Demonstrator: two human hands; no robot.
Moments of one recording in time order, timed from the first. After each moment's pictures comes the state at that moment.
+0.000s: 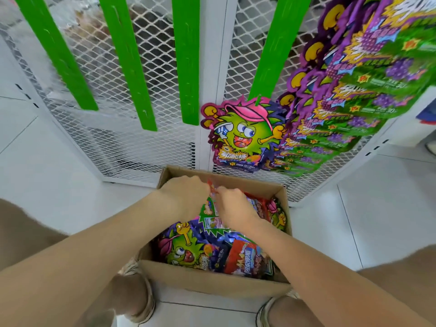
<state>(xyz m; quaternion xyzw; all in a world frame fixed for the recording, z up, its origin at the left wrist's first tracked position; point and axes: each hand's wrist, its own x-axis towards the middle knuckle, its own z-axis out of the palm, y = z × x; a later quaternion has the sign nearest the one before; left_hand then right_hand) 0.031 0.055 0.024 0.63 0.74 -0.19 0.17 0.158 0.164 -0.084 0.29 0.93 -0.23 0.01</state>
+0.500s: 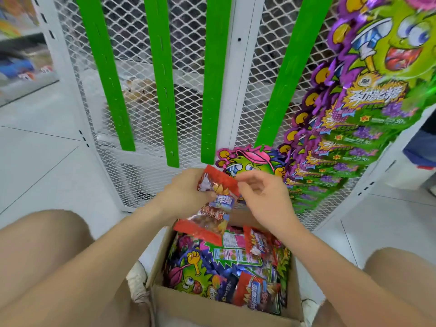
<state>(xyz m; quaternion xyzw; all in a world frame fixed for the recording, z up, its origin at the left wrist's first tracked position) 0.015 0.012 0.120 0.41 0.77 0.39 0.29 0.172 0.147 0.102 0.31 0.79 -0.46 -0.27</state>
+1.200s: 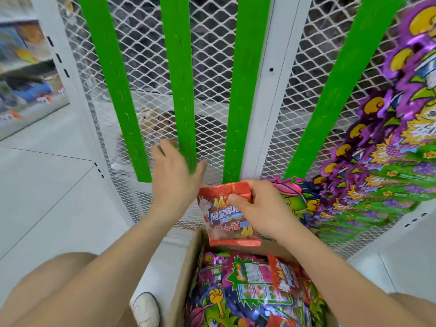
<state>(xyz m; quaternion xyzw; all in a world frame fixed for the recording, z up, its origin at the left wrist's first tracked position) -0.094 0.059 0.125 0.30 0.87 0.38 -0.12 0.078 0.167 0.116 0.28 0.85 -0.41 -0.17</state>
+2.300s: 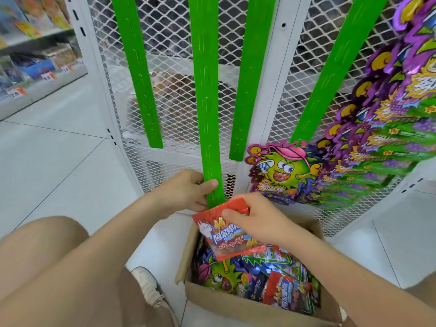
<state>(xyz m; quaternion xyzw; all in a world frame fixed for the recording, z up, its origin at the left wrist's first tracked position) -0.057 -0.023 0.091 0.31 0.74 0.41 0.43 0.125 0.100 0.072 0.21 0.86 -0.46 -0.04</state>
